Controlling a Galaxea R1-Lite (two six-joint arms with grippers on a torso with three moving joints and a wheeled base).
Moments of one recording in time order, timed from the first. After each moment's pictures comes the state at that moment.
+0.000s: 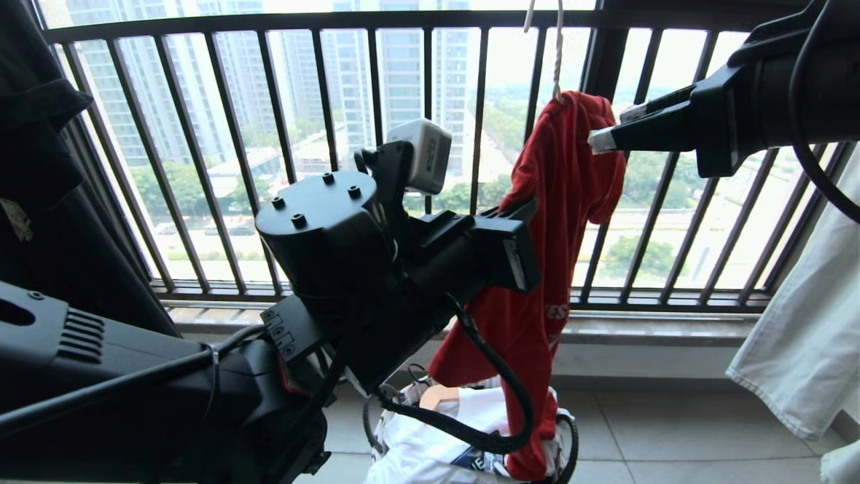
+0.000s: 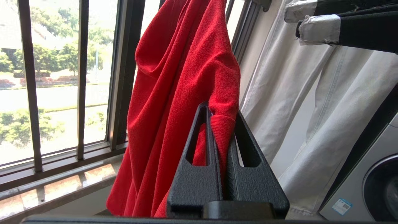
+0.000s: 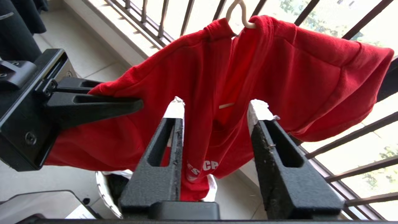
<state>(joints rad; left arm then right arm) -0.92 1.81 -1.01 -1.12 0.08 -0.27 0.52 1.52 -1.75 0.50 0.04 -0.28</state>
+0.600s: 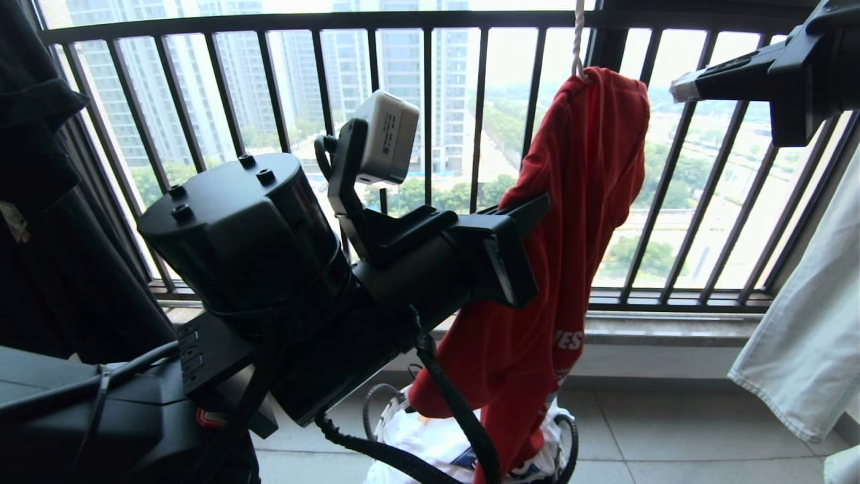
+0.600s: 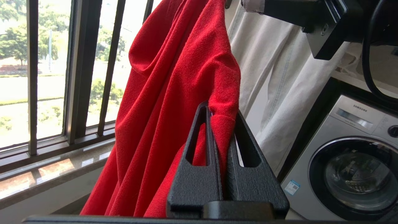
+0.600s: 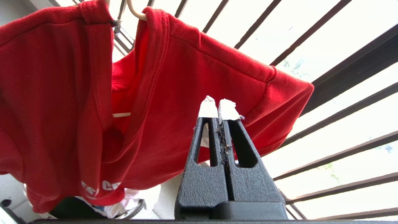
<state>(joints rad) -0.95 1.69 -0.91 -1.11 0.00 -0.36 0.36 1.48 -1.79 0.50 0.10 -0.51</state>
